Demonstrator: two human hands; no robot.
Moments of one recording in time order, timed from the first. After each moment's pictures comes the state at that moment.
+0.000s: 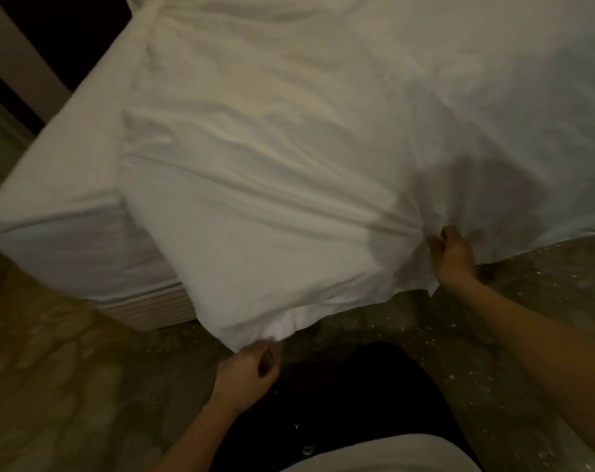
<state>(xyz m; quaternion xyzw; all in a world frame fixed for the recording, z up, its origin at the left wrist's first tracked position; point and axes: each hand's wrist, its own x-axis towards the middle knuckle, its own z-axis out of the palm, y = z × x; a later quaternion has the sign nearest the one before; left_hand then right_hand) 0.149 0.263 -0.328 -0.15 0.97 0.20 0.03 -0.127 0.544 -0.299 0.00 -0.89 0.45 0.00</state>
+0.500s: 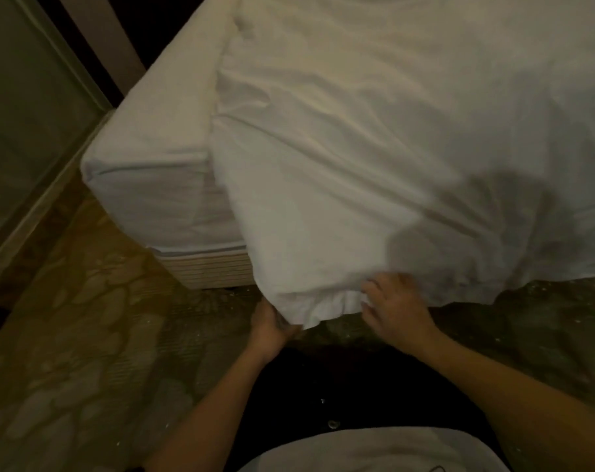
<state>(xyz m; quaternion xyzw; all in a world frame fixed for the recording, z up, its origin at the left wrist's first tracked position) 0.154 0.242 -0.310 -0.37 0.79 0.48 -0.05 0.010 0.433 -0.312 0.49 -0.82 0.20 0.23</state>
